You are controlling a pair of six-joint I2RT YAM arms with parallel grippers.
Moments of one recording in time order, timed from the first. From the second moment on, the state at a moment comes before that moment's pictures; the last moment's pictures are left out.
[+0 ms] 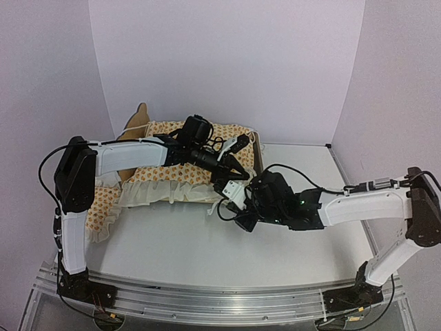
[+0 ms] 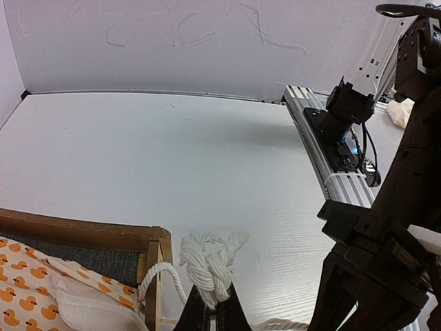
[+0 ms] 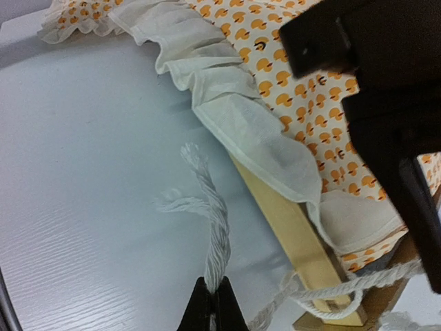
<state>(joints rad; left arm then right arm) -0.79 2.04 1.66 -0.18 0.86 0.32 1.06 1.57 0.95 0.00 0.18 -0.22</state>
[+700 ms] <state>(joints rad) -0.79 2.04 1.48 -0.26 0.84 0.77 0.91 1.58 0.44 0.63 0.01 0.61</state>
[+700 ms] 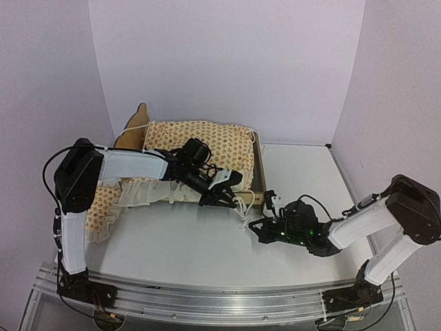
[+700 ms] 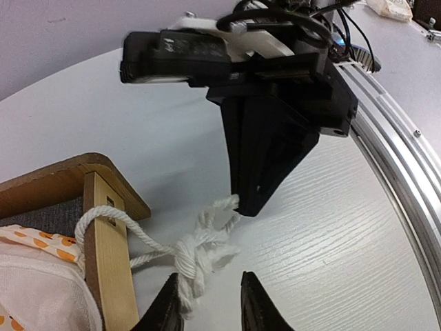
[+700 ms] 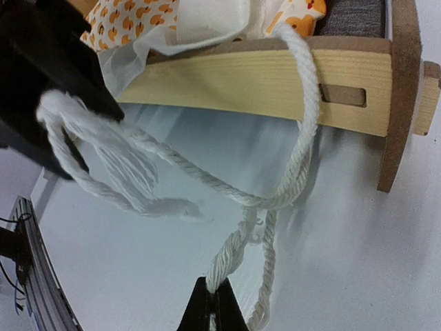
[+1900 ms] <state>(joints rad) -1.06 2.12 1.52 -0.11 0.06 -0.04 0.88 1.54 0.33 0.81 0.23 0.92</state>
